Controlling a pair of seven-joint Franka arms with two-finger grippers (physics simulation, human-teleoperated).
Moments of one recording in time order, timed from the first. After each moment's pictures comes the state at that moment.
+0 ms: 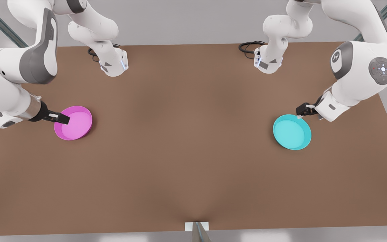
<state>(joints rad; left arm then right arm) -0.13 0.12 0.04 -1.52 -0.06 1.59 -0.05 0.04 0.20 -0.04 -1.36 0.00 1.42 0.23</state>
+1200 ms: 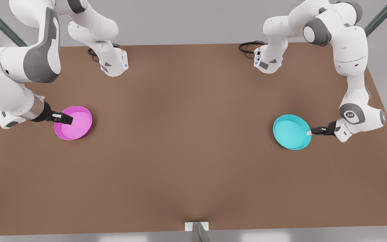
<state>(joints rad) 0.05 0.55 0.40 -1.94 -0.66 2.05 0.80 0.04 0.20 -0.01 -1.34 0.00 1.43 0.24</state>
